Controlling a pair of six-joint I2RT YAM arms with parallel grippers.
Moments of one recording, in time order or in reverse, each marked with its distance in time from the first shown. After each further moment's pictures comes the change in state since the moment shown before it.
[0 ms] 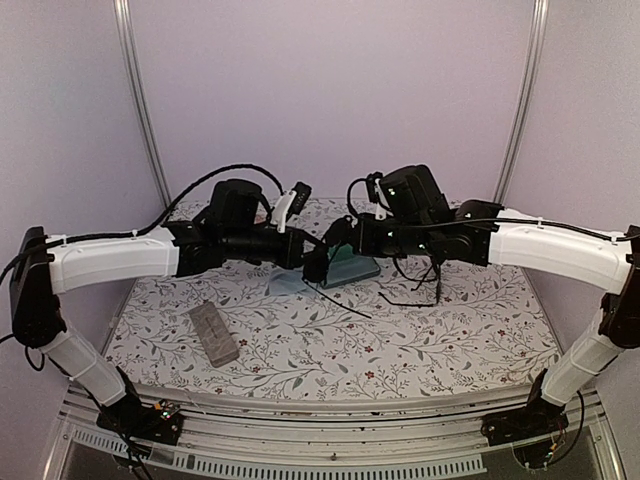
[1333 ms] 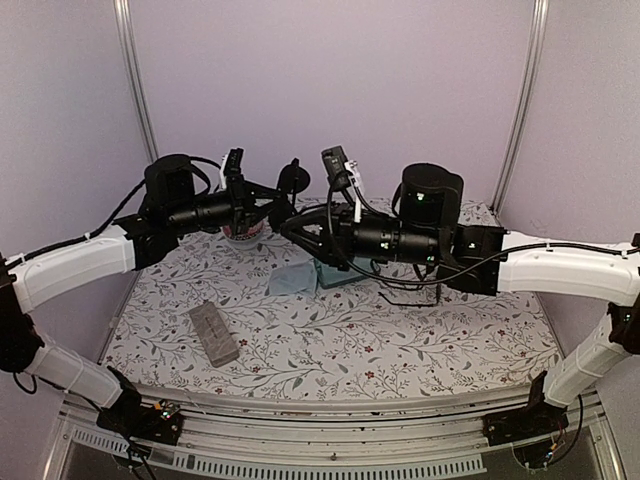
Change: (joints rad) left arm 0.219 -0.206 -0.095 0.214 0.188 -0.630; right arm 0.153 -0.066 -0.111 0.595 -0.452 -0.329
